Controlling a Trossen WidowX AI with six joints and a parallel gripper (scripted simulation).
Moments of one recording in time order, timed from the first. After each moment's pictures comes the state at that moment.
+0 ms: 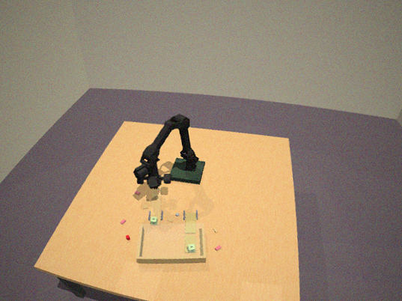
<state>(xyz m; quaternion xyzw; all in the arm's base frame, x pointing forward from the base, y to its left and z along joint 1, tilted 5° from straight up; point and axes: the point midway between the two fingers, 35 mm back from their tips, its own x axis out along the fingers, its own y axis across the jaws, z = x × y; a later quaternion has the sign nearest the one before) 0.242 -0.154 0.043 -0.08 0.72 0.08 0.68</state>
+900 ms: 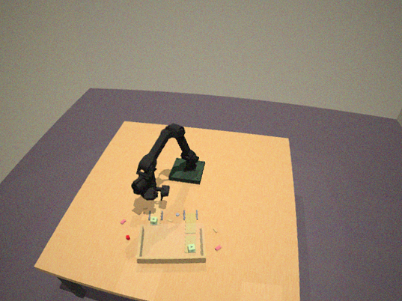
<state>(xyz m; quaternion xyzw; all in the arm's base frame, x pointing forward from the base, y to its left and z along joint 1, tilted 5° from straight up) 0.337 -0.134 0.059 -0.05 0.72 0.04 0.69</state>
